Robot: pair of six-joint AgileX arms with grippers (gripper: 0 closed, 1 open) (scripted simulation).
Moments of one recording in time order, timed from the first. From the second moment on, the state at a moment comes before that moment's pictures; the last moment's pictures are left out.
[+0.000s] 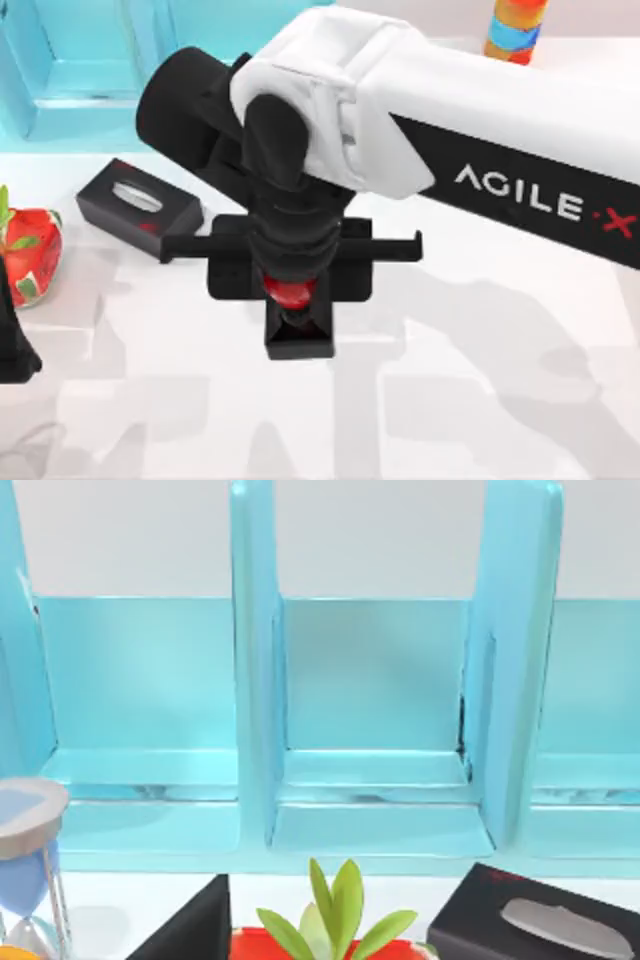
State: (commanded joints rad) left arm 0.00 0.00 0.00 0.00 0.00 0.00; right arm 0.97 2.08 1.91 -1.23 0.15 0.97
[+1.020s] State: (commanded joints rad) left arm 0.00 0.00 0.00 0.00 0.00 0.00; right arm 0.28 1.08 0.99 -1.23 -0.07 0.30
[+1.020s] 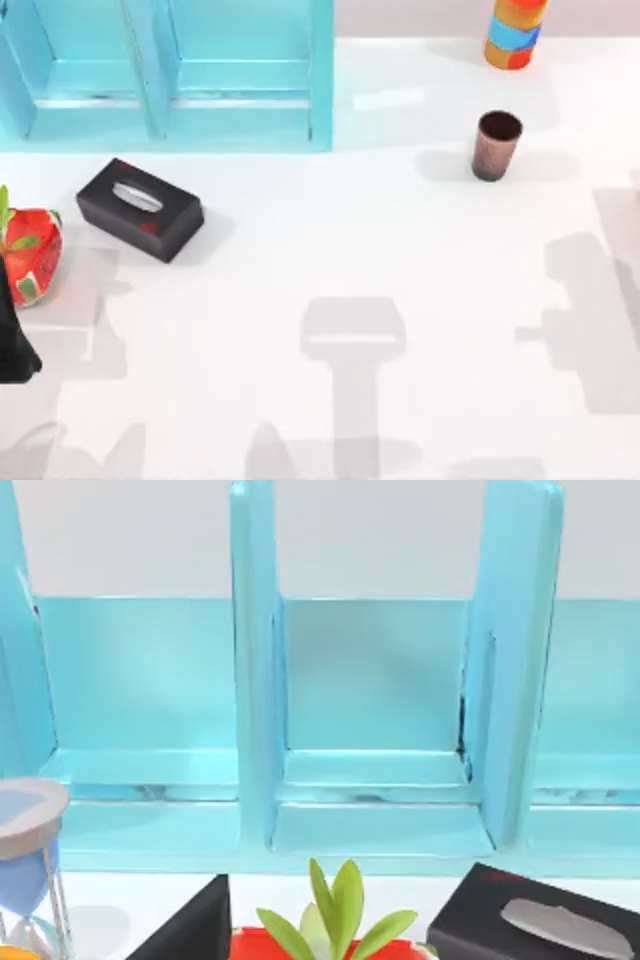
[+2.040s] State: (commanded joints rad) left arm 0.00 0.00 0.00 0.00 0.00 0.00; right arm 0.27 1.08 0.72 -0.95 -0.08 0.29
